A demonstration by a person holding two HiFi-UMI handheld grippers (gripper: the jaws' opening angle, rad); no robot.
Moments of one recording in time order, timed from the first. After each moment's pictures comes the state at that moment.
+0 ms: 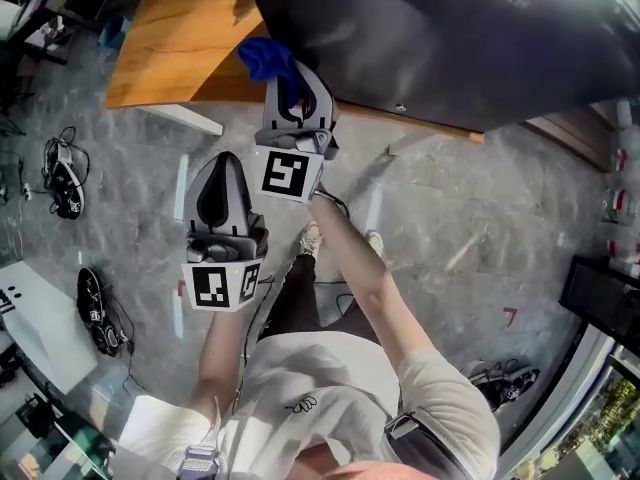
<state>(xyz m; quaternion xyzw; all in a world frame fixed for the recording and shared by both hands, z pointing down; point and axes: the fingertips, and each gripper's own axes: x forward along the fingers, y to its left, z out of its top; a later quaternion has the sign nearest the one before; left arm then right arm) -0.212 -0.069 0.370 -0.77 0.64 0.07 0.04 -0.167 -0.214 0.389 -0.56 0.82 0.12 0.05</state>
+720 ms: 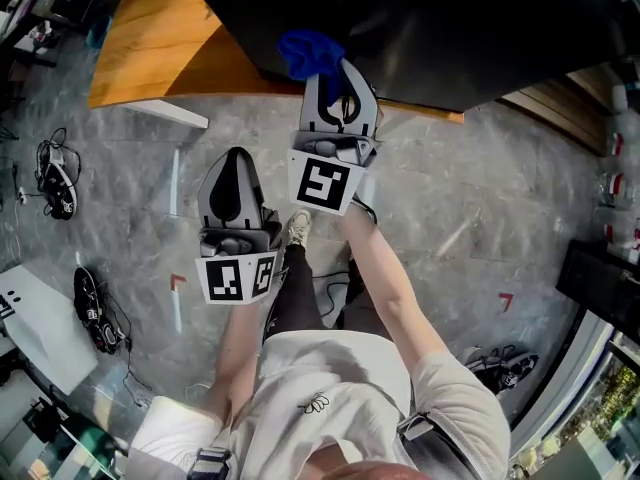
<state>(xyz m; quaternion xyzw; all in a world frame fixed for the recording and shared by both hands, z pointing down) -0.153 -0.064 0.390 -0.75 0.65 0.09 0.00 -0.056 -0.194 0.374 -0.59 0.79 0.16 0.03</state>
